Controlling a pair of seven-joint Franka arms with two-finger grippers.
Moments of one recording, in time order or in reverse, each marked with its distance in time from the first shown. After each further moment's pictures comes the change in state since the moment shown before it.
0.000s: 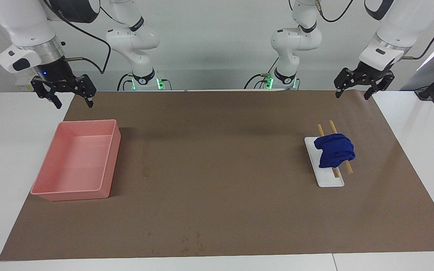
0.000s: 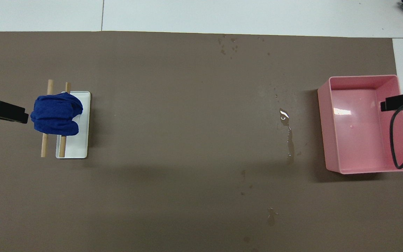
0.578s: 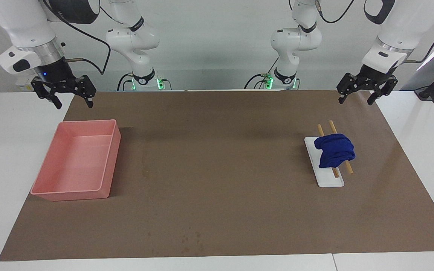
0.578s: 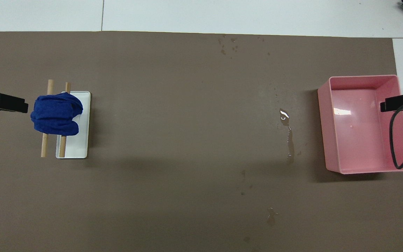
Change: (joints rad) left arm 0.018 -0.020 0.014 -0.114 0.002 0.221 -0.001; right arm 0.001 0.001 0.000 -0.005 0.000 0.000 0.000
